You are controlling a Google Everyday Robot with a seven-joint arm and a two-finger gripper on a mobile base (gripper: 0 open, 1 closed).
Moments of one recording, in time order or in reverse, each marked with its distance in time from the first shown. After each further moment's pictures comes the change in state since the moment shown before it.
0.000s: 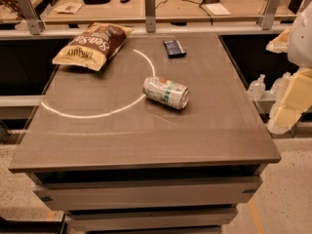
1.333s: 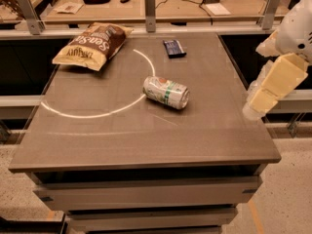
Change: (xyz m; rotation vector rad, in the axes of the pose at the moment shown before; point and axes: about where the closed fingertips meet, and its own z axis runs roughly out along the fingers) arm -0.030 -0.002 0.004 -0.116 -0.163 0.198
